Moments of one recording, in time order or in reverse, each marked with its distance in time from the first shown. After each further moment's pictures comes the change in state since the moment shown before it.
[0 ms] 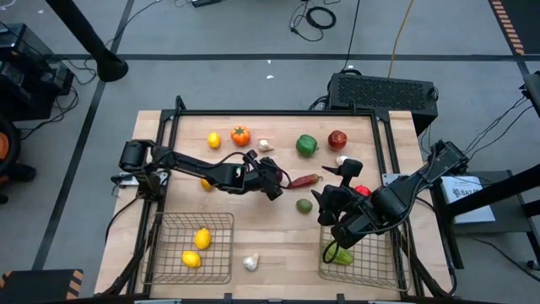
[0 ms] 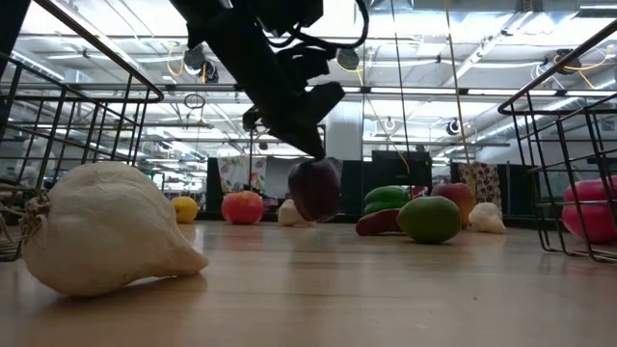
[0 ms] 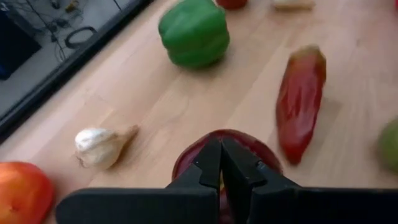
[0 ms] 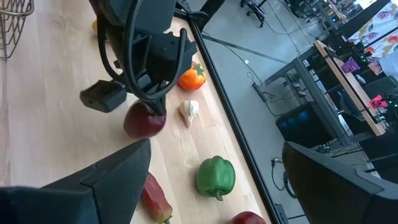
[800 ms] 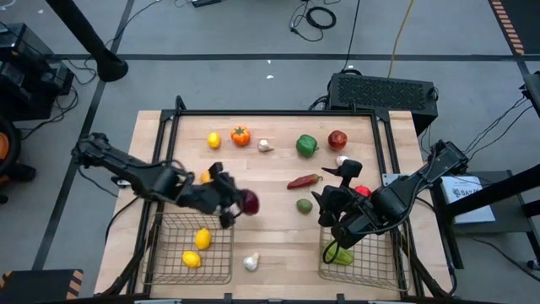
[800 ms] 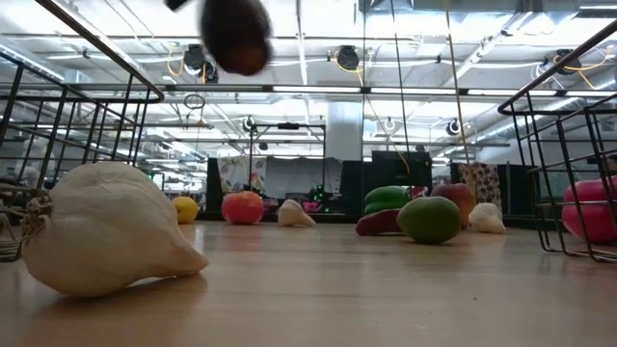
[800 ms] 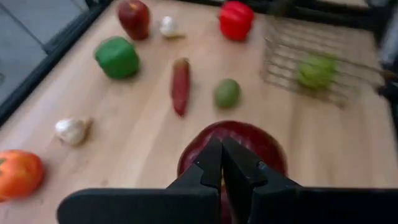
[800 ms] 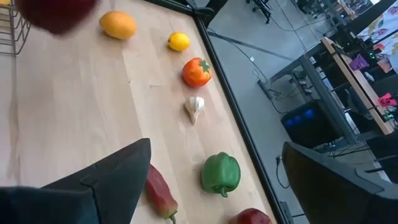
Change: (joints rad) left arm -0.352 -0.492 0.045 -0.467 0.075 -0.119; right arm 0.002 0.000 0.000 -0.003 -0.028 0.003
